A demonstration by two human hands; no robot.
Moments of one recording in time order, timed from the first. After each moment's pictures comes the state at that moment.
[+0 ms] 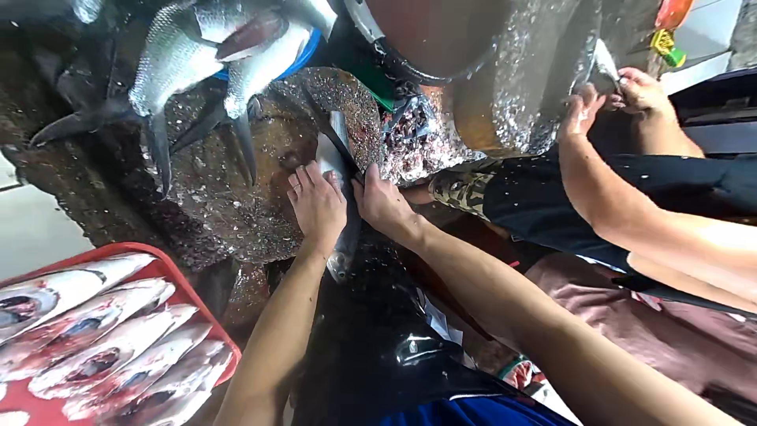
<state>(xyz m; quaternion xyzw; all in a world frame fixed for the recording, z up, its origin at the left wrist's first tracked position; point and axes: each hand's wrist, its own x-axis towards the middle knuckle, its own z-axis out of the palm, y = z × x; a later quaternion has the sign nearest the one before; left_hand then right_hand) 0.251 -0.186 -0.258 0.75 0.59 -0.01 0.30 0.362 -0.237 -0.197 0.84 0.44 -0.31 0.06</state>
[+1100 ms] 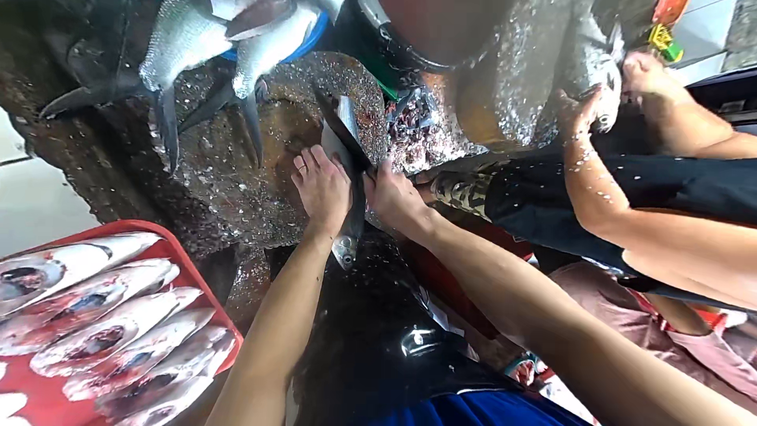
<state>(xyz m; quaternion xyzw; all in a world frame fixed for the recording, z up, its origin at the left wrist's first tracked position) 0.255 -0.182 -0.257 0.74 0.60 -0.04 0.29 0.352 -0.243 -0.168 0.85 0.39 -0.32 0.14</state>
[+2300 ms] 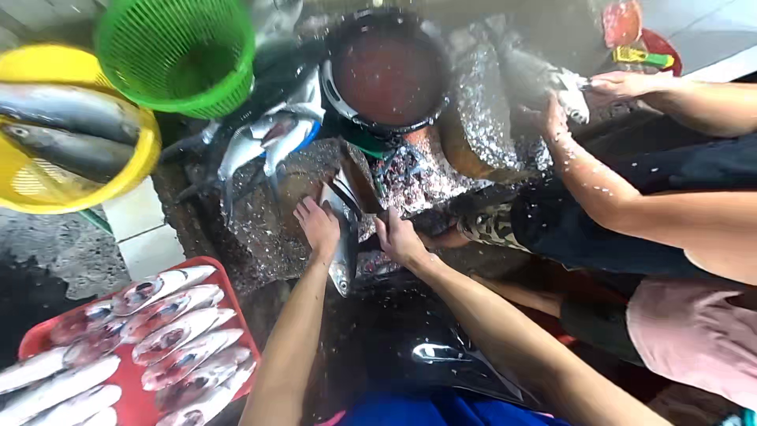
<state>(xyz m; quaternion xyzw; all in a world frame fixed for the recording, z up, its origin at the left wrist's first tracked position) 0.245 -0.196 -0.246 0.73 0.61 0.15 0.27 0.390 -0.329 -0.177 0.82 0.47 -0.27 -0.17</state>
